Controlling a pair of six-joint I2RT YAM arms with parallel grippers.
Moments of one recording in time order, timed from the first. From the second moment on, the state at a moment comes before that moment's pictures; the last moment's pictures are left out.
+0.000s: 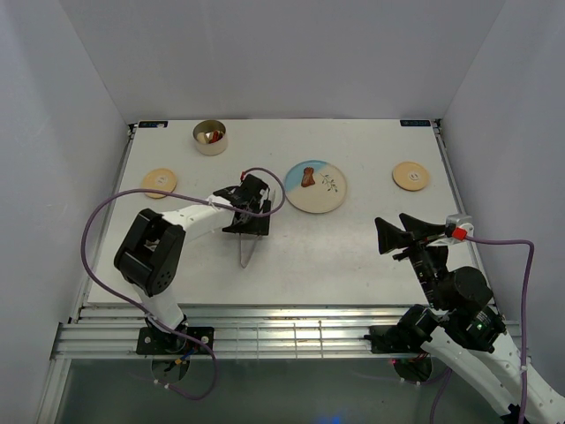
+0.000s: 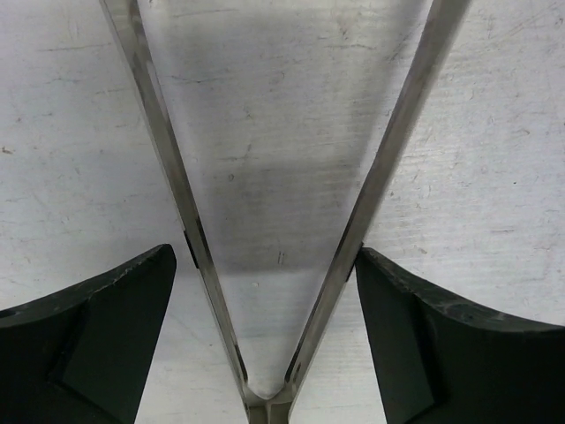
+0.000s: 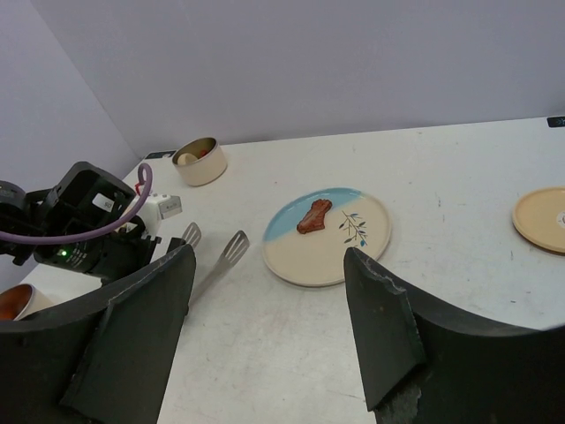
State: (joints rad) left arm -0.59 1.75 1.10 -0.49 -0.22 -0.42; right arm 0.80 0.12 0.49 -0.16 0.45 0.23
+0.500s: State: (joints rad) left arm -0.58 1.66 0.99 -0.45 -0.18 -0.45; right arm 0.80 0.12 0.49 -0.16 0.45 0.23
